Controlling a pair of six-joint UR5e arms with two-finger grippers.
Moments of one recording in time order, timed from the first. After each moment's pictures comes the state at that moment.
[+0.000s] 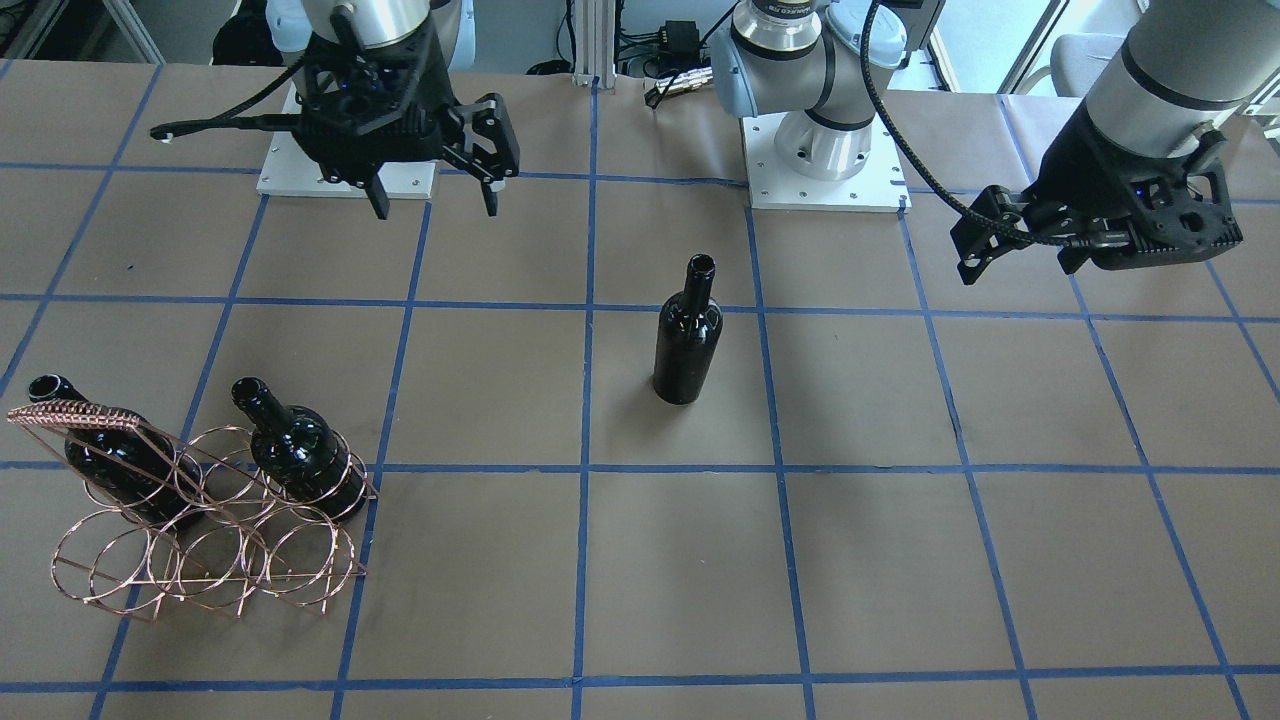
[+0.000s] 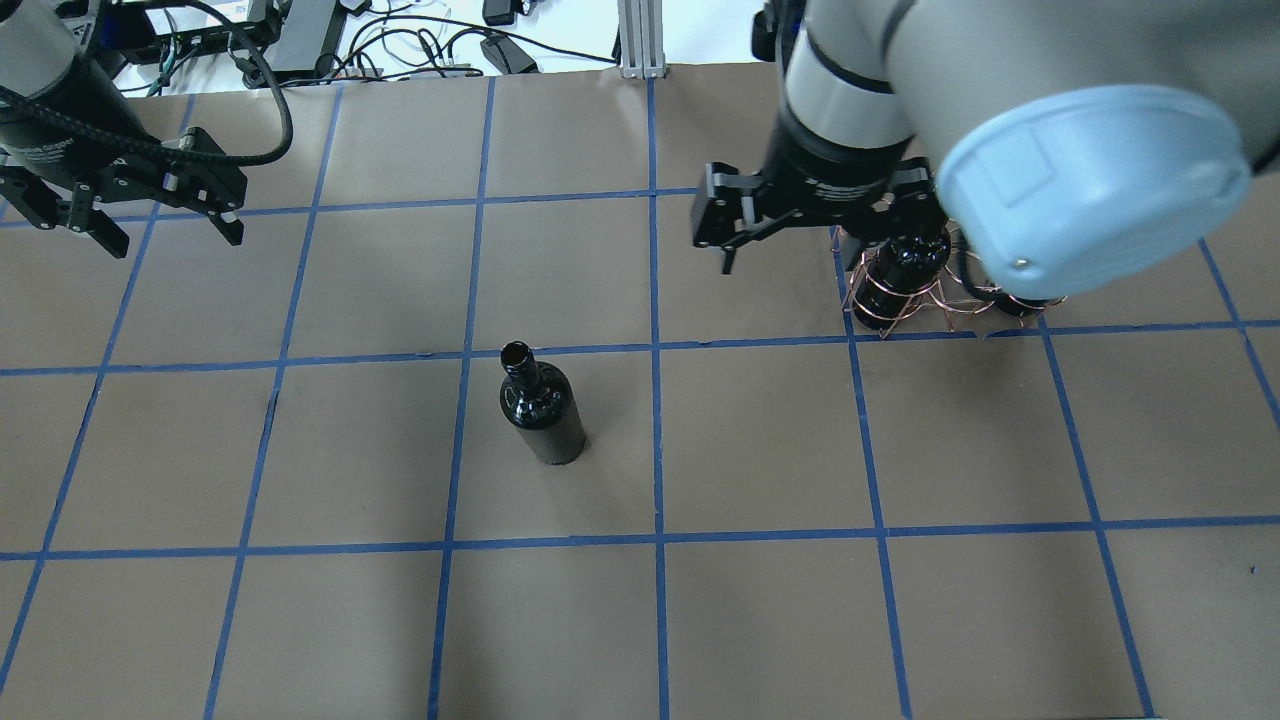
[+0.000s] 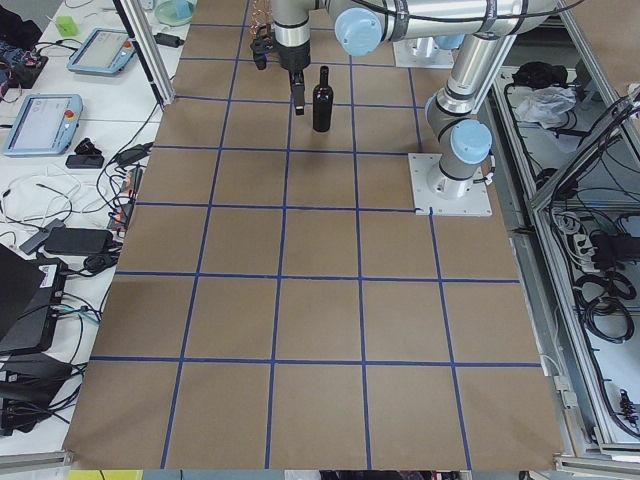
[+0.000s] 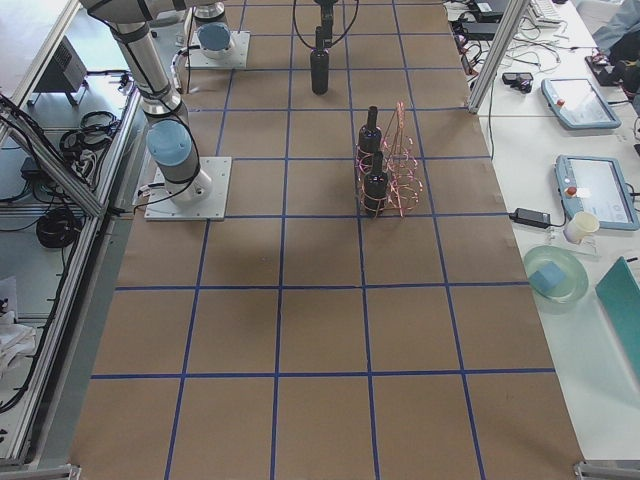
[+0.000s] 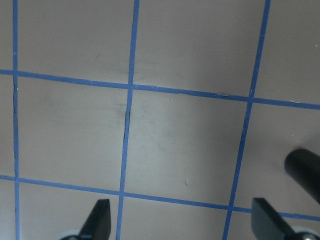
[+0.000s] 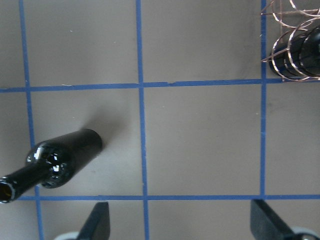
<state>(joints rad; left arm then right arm) -1.33 -1.57 -1.54 -1.63 1.64 0.11 1.94 -1.50 1.49 -1.63 -1.52 0.41</state>
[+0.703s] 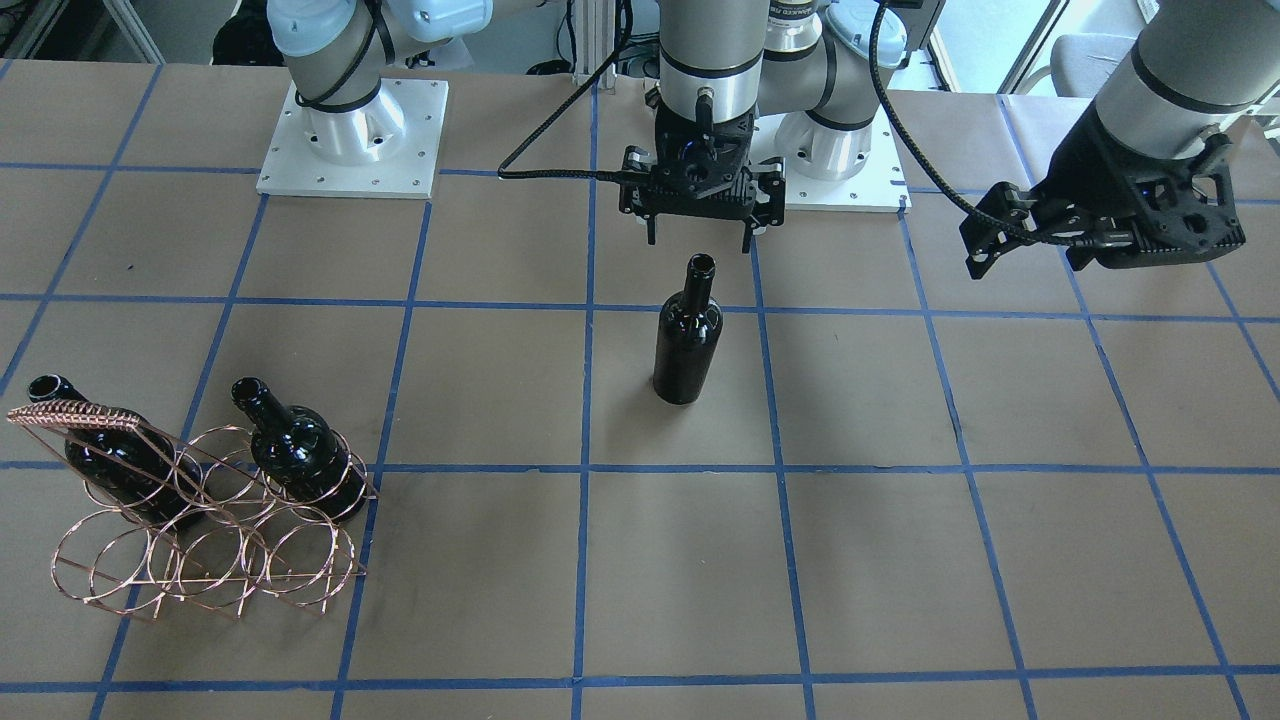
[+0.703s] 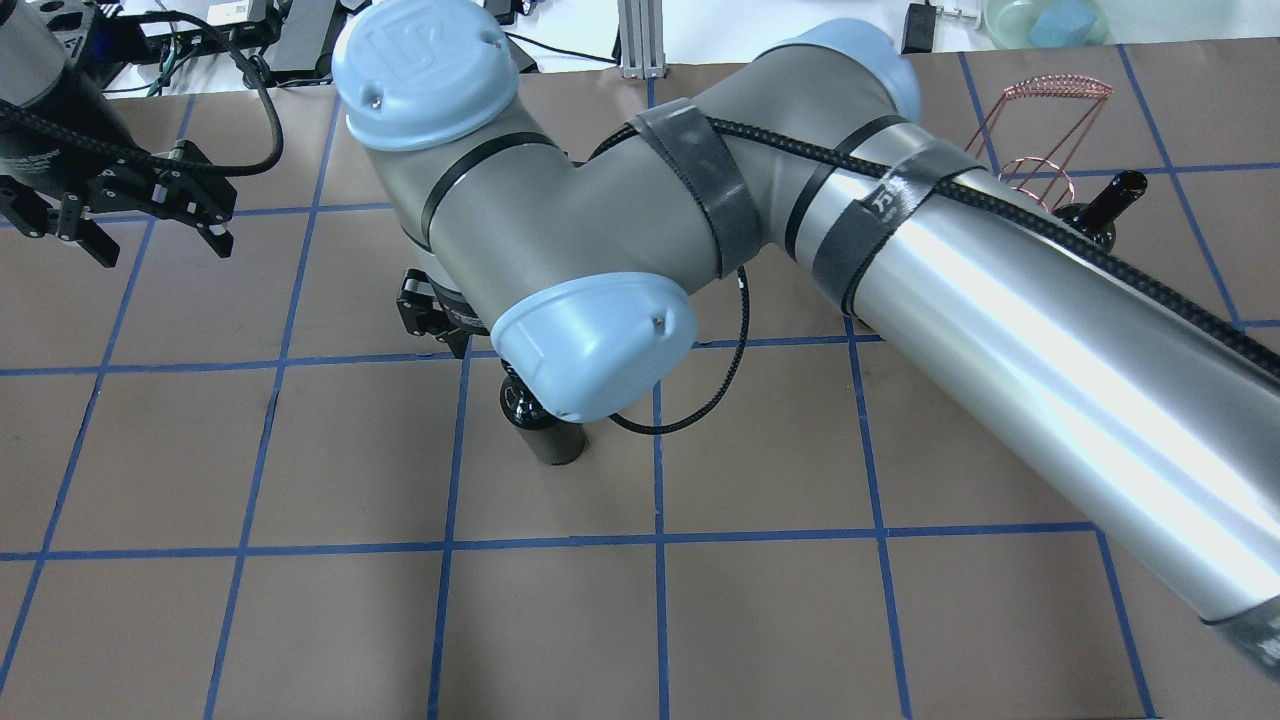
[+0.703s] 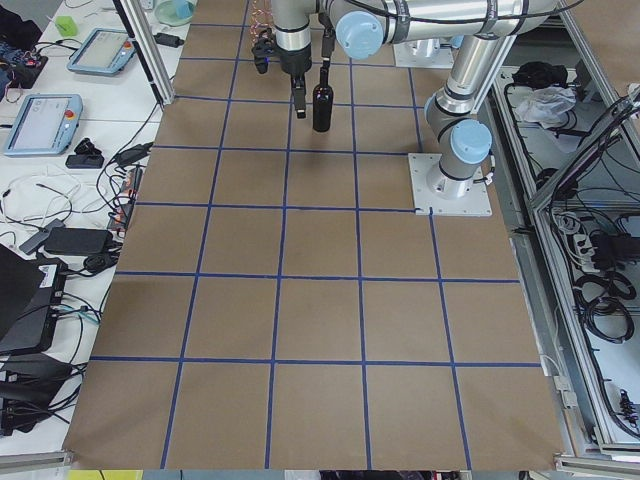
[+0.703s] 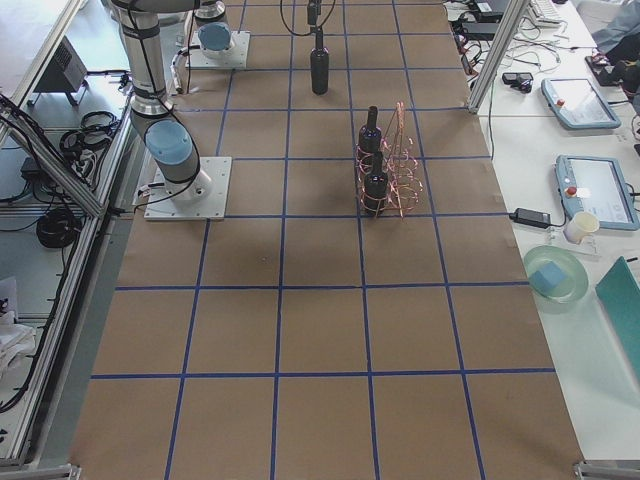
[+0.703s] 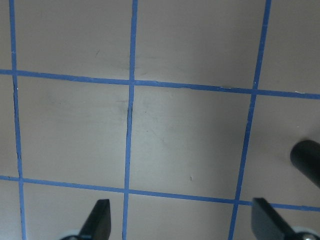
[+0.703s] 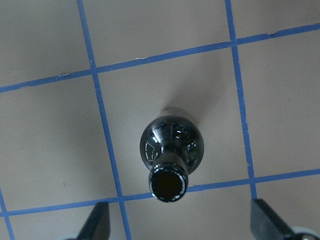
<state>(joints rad) -1.32 -1.57 -1.55 -1.64 1.64 0.16 2.19 -1.30 1.44 -1.79 -1.51 0.79</state>
